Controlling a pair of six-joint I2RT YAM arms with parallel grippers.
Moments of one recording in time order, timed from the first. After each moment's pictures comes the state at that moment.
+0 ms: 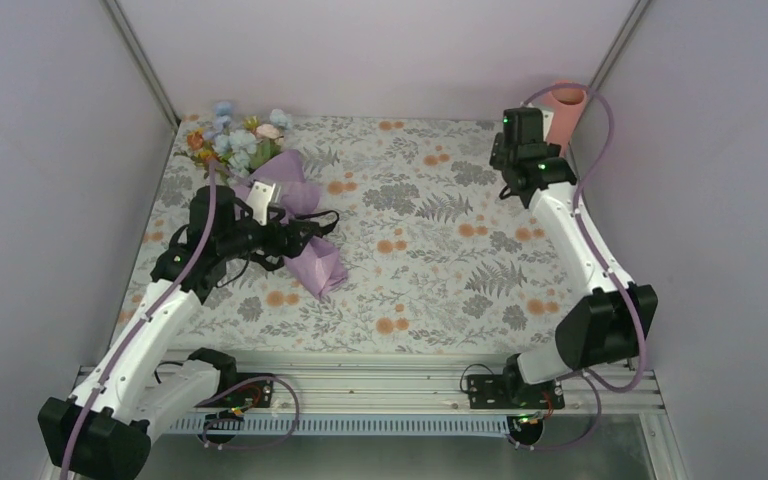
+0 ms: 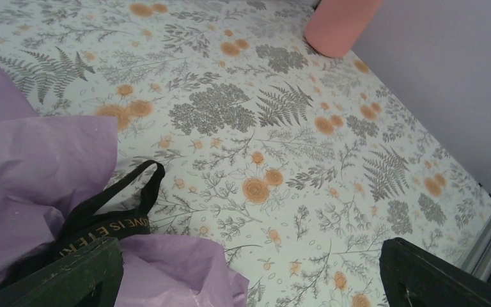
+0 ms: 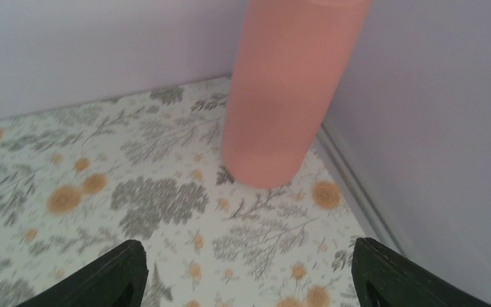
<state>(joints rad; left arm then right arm) -0.27 0.92 0.83 -0.44 0.46 -0.17 0.22 1.47 1.41 -0.62 0.54 0.27</state>
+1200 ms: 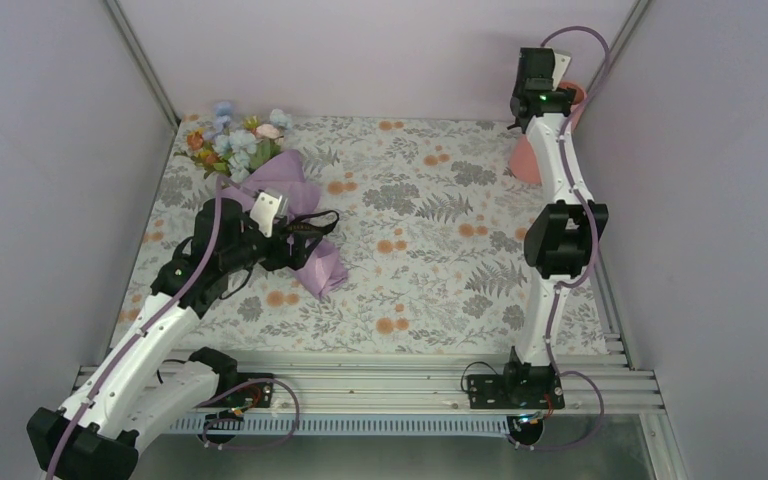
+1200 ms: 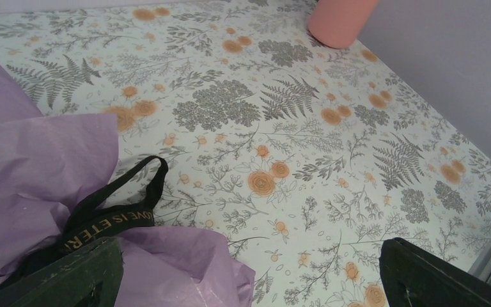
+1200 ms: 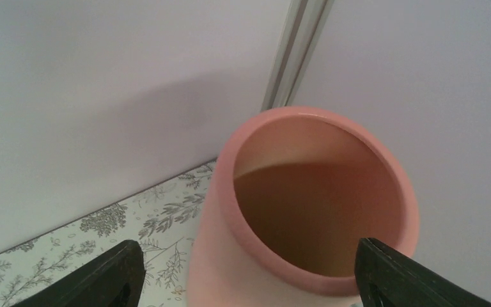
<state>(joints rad) -0.38 0.84 0.78 -0.44 0.34 -0.15 0.03 2.14 2.23 -0.66 0.61 0.21</state>
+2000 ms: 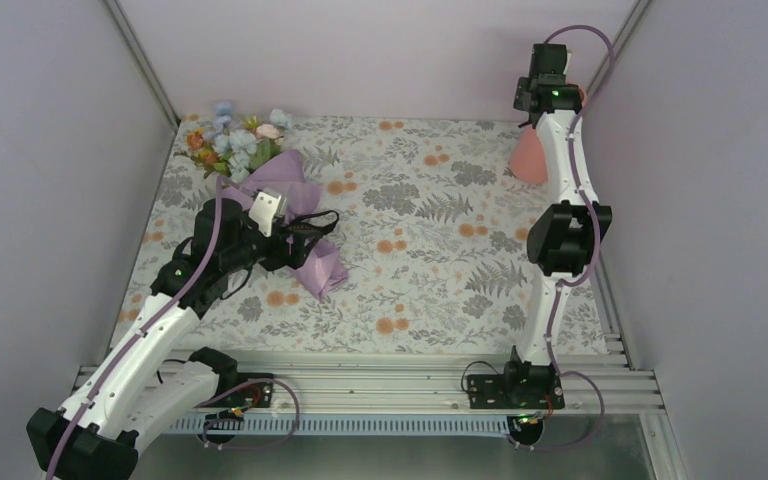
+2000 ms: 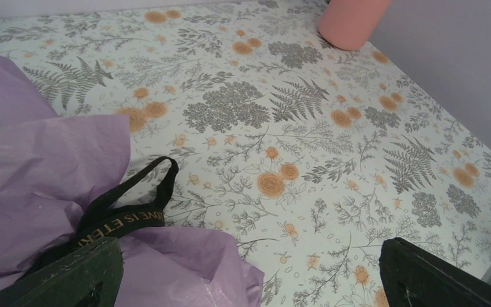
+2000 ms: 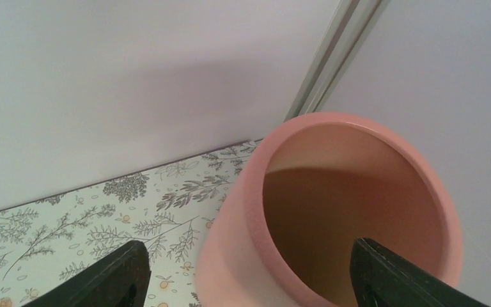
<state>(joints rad) -0.38 0.83 0.78 -0.44 0.31 -0.15 -0.01 2.19 2.33 -0.78 0.43 0.11</state>
